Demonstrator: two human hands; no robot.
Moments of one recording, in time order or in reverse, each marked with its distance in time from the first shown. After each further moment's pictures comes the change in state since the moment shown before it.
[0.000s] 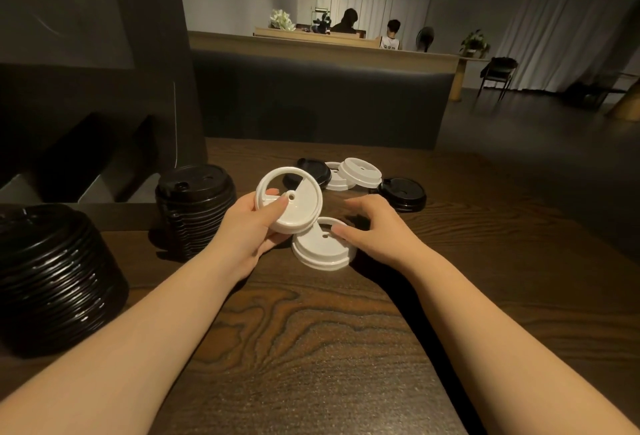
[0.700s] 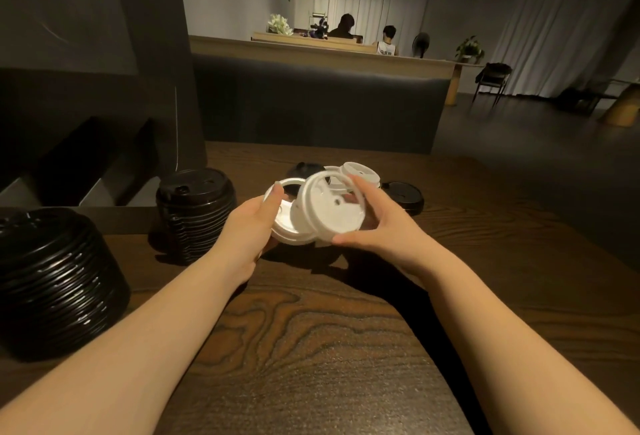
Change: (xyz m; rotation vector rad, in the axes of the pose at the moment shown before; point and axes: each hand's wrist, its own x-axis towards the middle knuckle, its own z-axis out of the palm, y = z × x) left_hand -0.001 0.001 0.000 0.271 0.052 0.018; right_hand -0.010 -0.004 -0.015 0.348 -0.055 -0.100
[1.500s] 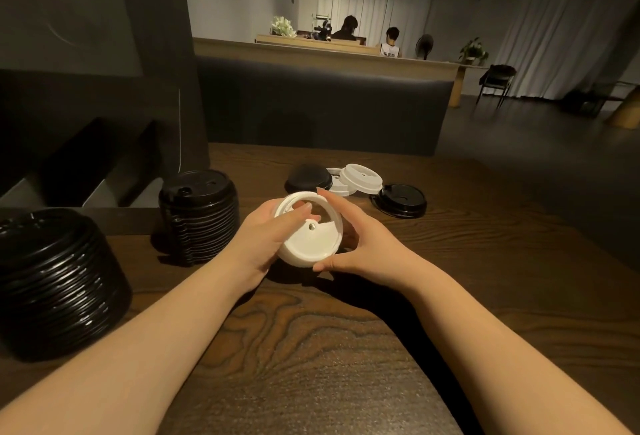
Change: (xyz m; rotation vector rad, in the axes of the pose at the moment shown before) left_hand -0.013 -0.002 0.004 -0.095 -0.200 0.057; right_hand -0.003 -0.011 0.023 -0.010 -0.148 -0.051
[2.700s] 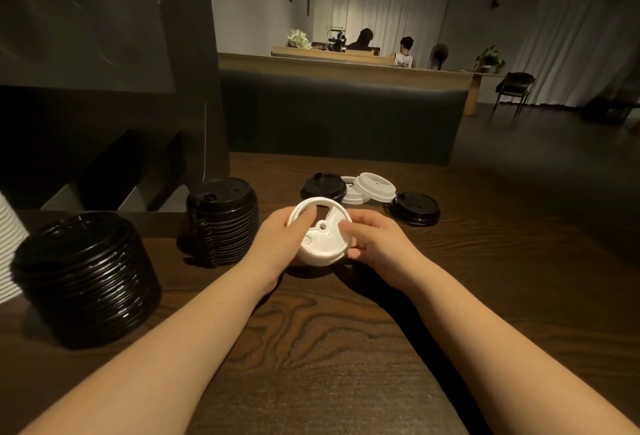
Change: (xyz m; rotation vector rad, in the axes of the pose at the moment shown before) left_hand 0.002 0.007 0.004 0.281 0.147 0.034; right_hand 0.012 -0.008 0.007 0.629 0.184 0.324
